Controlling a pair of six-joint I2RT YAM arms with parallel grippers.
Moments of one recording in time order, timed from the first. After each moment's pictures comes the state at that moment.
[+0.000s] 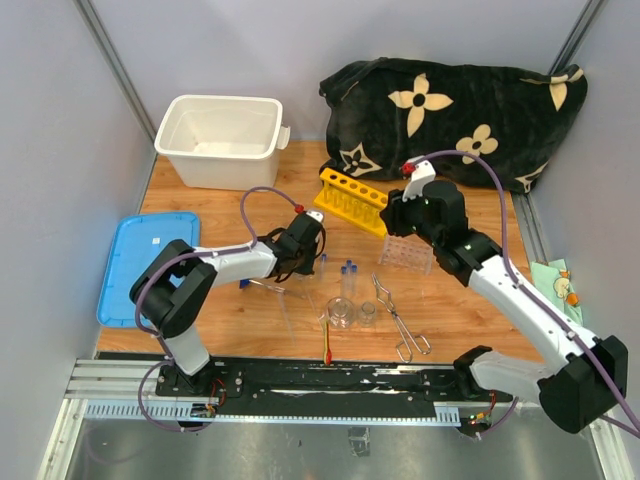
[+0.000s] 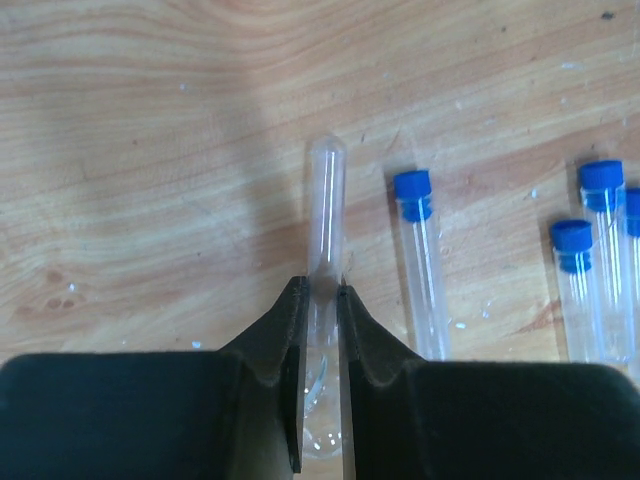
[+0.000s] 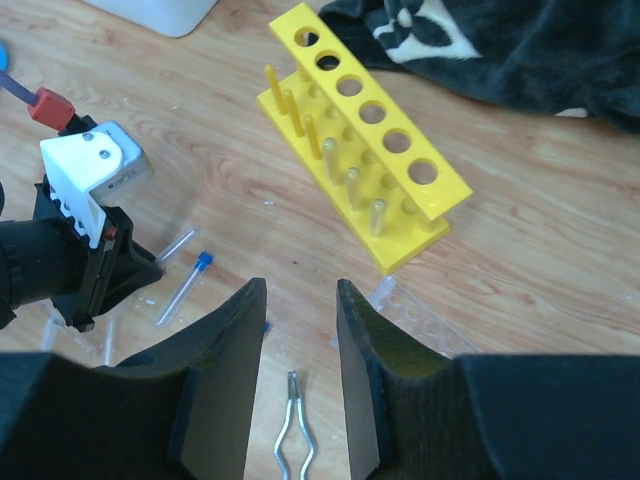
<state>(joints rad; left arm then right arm) -0.72 1.72 0.93 -0.14 -0.21 -0.36 0.52 1.10 0.93 -0.20 0.04 0.11</state>
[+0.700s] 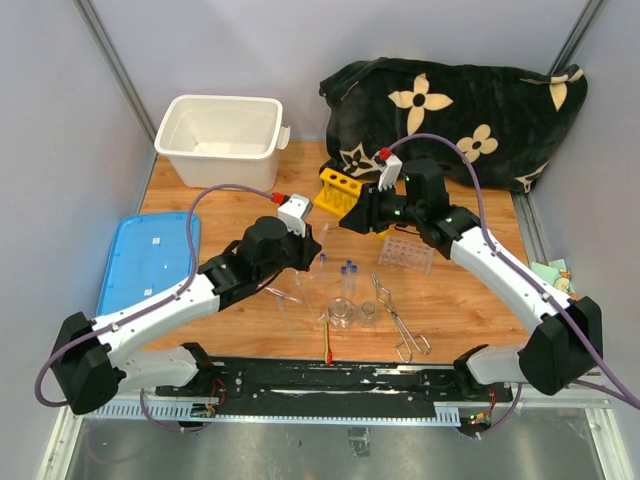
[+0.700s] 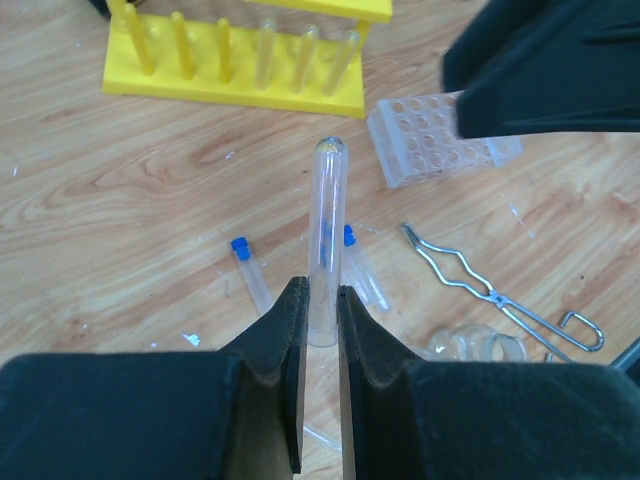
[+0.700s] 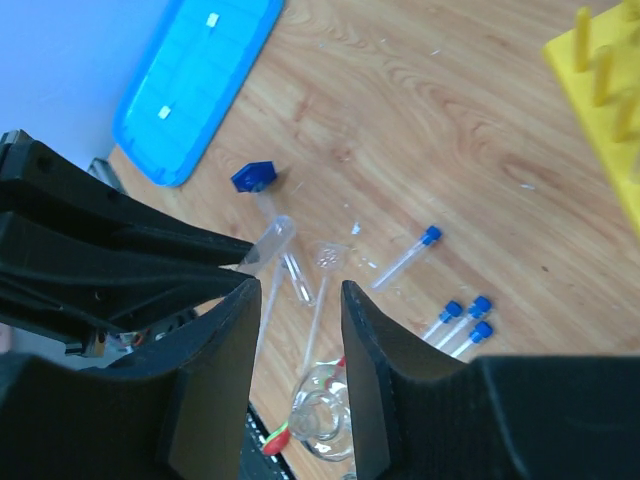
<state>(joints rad) -0.82 1.14 0.81 -0.08 -0.16 -0.32 0.52 1.32 1.13 -0.27 -0.48 0.35</state>
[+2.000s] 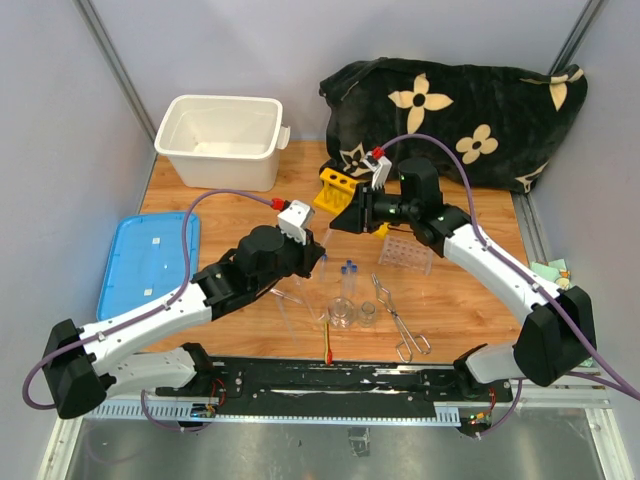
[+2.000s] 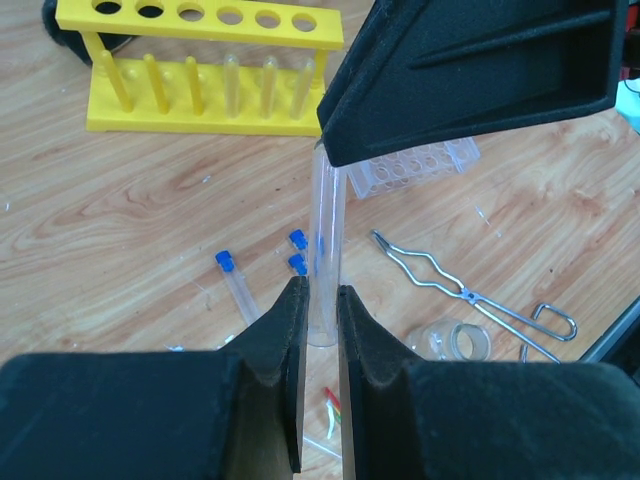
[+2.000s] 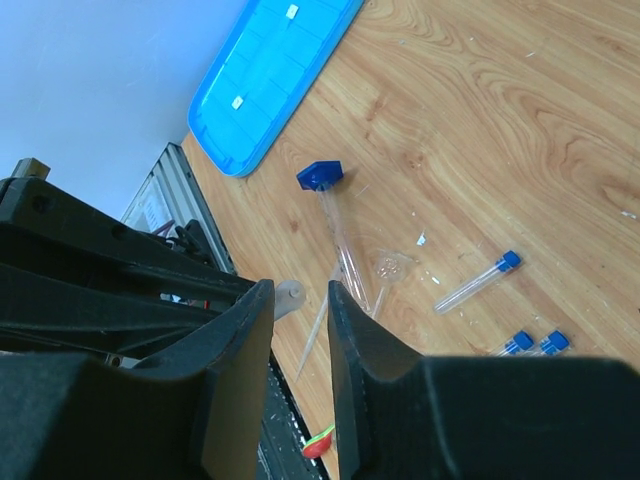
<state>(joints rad) -0.91 1.06 0.79 -0.05 -0.20 -0.28 0.52 1.39 1.12 -0.15 -0.66 0.45</state>
